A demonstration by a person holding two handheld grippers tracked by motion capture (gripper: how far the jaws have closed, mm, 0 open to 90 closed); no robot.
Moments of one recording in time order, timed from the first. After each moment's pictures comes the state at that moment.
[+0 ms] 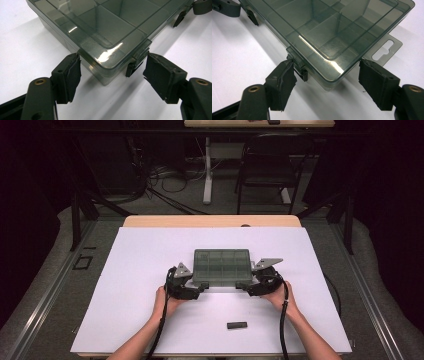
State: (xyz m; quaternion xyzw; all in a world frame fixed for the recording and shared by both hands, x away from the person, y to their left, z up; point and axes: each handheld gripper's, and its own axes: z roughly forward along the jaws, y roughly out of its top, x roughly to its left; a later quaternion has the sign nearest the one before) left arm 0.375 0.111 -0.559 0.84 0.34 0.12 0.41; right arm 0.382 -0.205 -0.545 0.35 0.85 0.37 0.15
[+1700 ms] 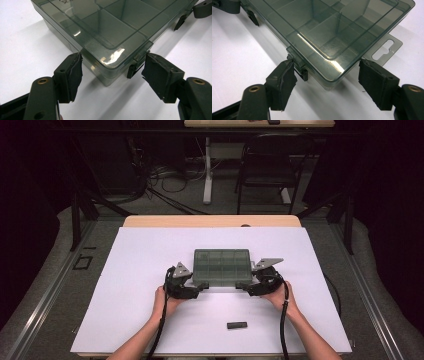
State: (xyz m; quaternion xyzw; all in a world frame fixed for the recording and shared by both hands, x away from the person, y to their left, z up) left arm 0.374 0.113 -0.557 0.83 0.34 0.13 0.41; right arm 0.382 -0.206 -0.545 0.35 0.85 0.37 0.14
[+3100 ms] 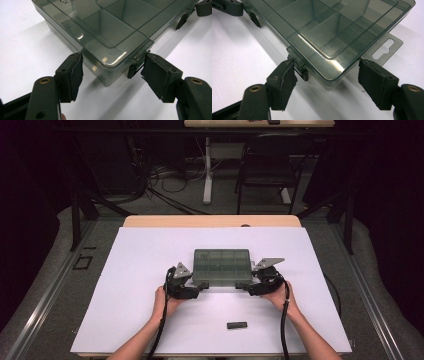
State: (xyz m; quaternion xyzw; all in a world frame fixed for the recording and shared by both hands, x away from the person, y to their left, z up) left arm 0.373 0.112 -0.556 0.83 0.34 0.14 0.41; right arm 0.383 -0.208 -0.545 0.35 0.84 0.38 0.13
